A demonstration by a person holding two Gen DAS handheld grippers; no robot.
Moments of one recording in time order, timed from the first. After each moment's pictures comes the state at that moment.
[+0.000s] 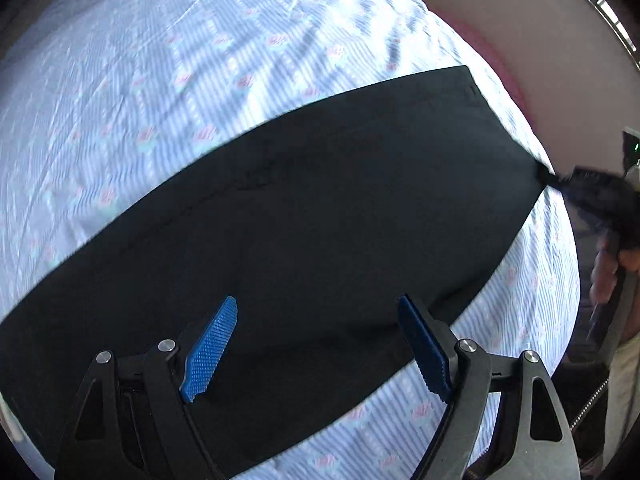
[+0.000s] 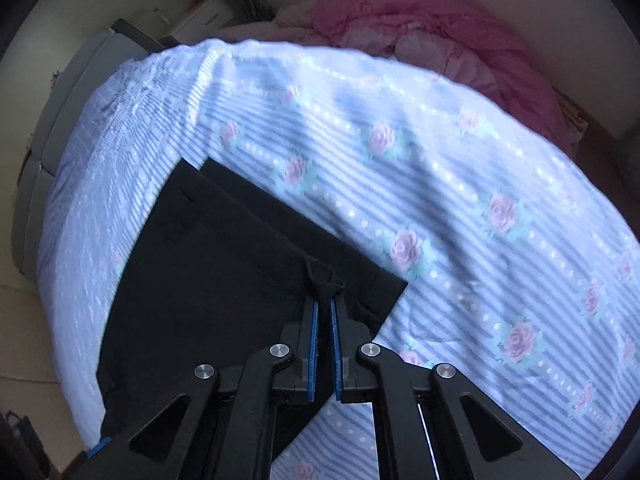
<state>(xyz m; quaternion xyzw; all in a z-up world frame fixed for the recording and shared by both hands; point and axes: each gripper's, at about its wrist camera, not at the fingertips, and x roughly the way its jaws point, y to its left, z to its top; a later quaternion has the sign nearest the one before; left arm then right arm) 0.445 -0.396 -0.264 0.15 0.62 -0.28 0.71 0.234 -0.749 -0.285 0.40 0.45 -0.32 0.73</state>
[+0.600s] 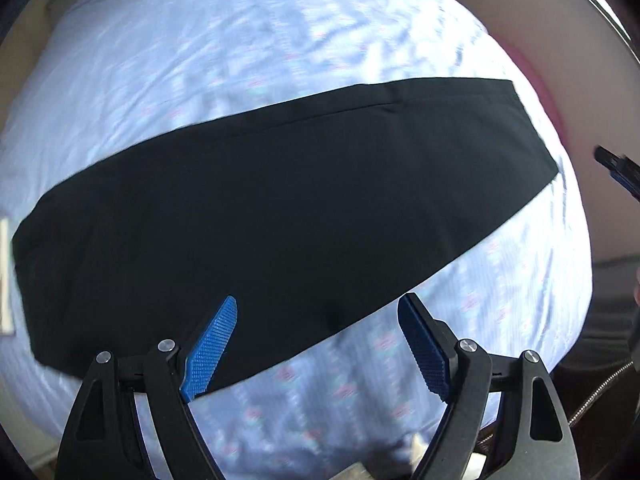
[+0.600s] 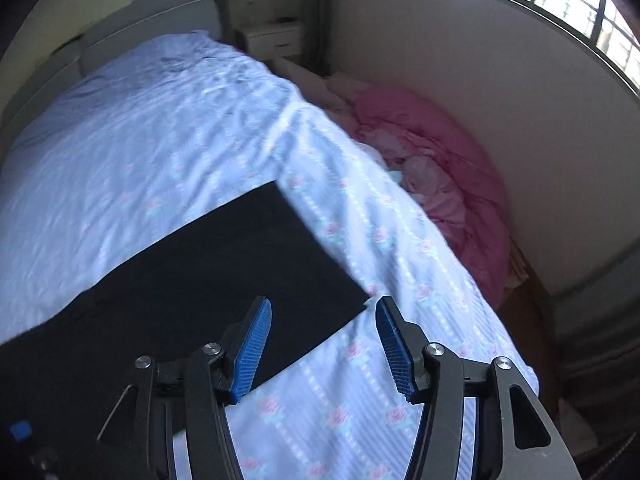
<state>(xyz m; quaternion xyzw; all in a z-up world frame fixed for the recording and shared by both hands) 0.370 -0.257 -0.221 0.11 0.63 -0.17 0.75 0.233 -0.637 -0.160 0.12 0.48 -0.30 0.81</state>
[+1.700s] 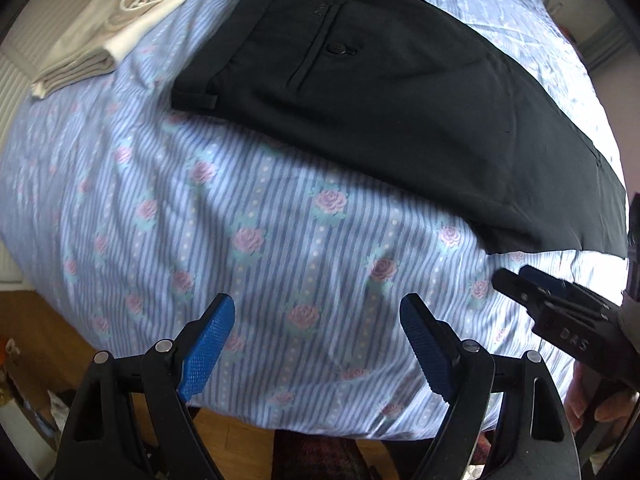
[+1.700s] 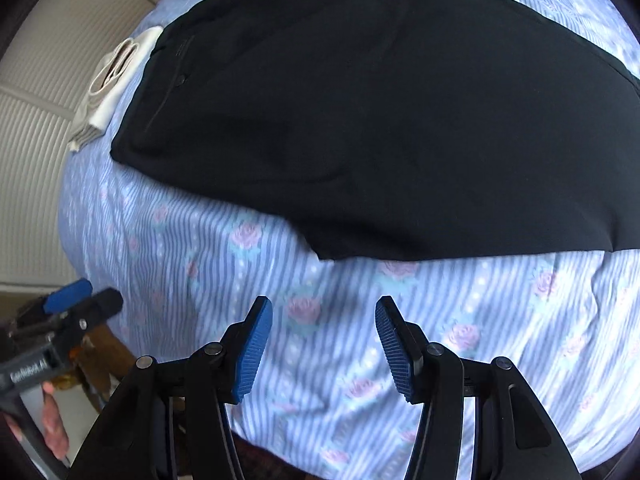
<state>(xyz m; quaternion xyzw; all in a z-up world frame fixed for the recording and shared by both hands) 0.267 0.109 -0.289 -0.07 0.65 0.01 0.75 0.238 -0.129 -0.328 0.08 0.67 0.11 0.73</state>
